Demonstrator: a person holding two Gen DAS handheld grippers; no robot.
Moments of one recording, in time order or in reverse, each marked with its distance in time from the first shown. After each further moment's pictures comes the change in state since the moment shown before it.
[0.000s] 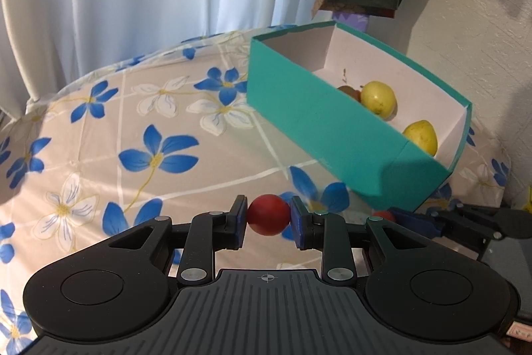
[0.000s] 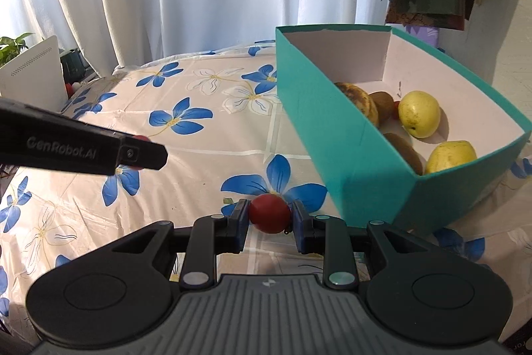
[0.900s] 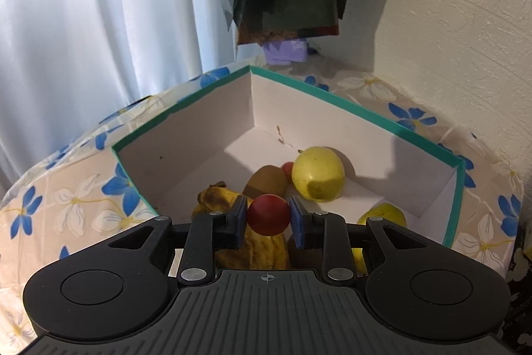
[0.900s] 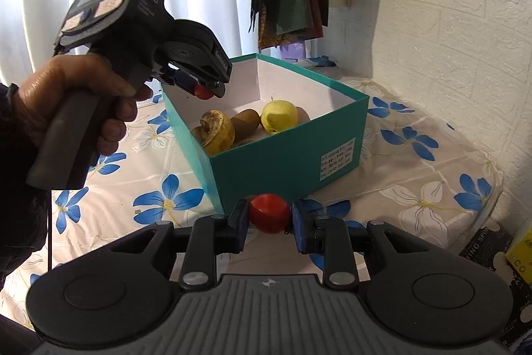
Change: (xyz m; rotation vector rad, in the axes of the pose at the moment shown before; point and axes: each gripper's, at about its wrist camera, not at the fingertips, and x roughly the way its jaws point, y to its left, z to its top) left arm 0.104 -0.127 0.098 0.173 -0.049 0.014; right arm -0.089 -0.079 -0.039 0.223 -0.122 -0.229
